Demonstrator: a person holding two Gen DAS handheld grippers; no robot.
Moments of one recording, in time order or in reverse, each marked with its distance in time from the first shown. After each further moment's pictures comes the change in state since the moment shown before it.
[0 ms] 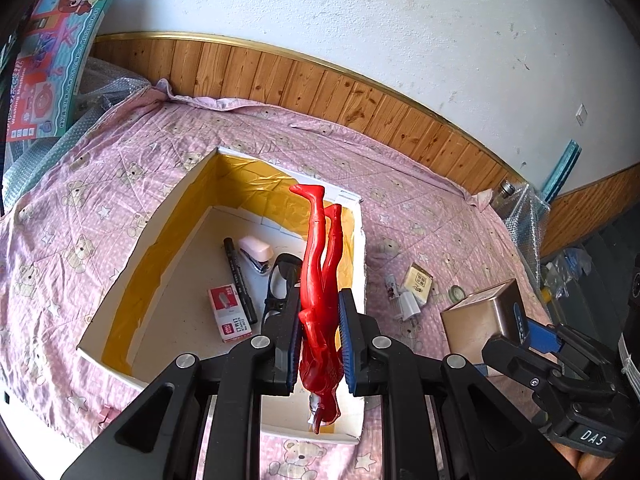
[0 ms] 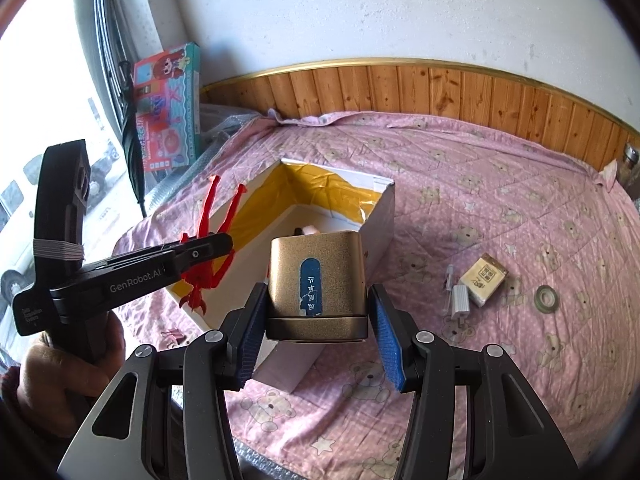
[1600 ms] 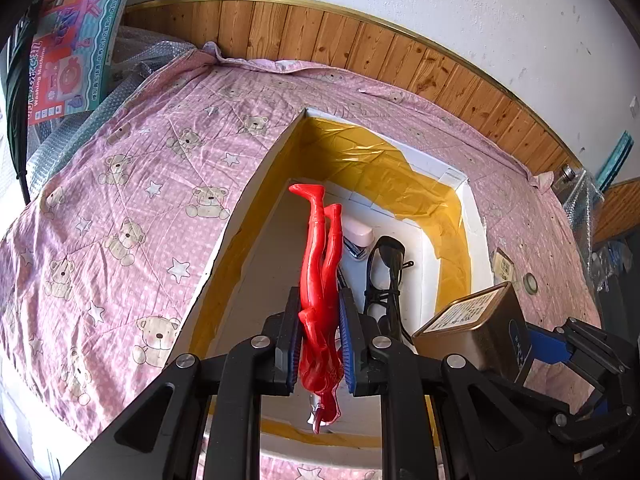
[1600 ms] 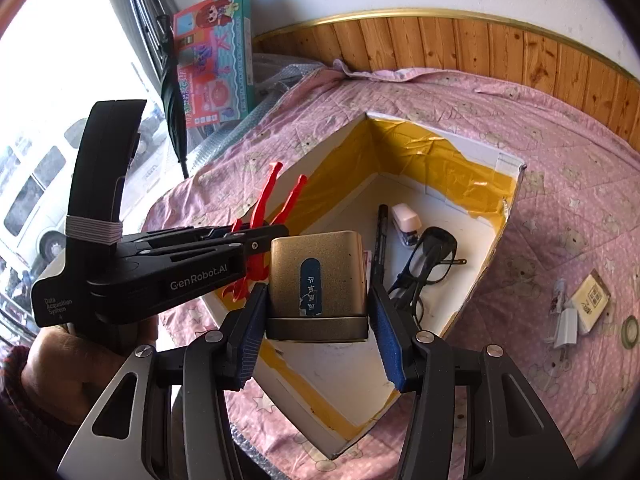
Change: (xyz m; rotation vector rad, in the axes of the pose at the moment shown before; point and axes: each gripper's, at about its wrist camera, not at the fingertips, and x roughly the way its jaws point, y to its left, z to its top) left arm 0.042 0.076 0.014 -0.023 0.139 0.165; right arm 0.114 0.052 0.012 -0.067 0.166 0.203
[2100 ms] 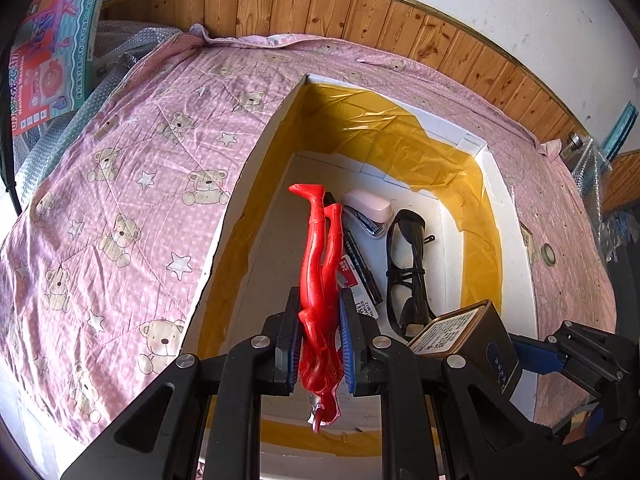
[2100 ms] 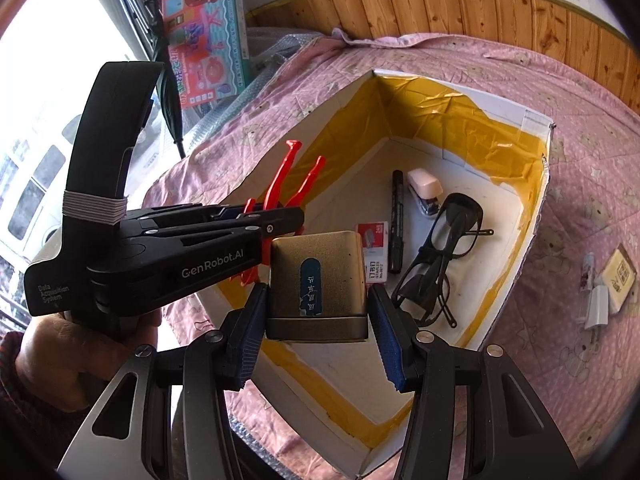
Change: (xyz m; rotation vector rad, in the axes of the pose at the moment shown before) left arm 0.027 0.004 0.001 0.070 0.087 0.027; right arm 0.035 0.003 -0.008 0.048 0.085 0.024
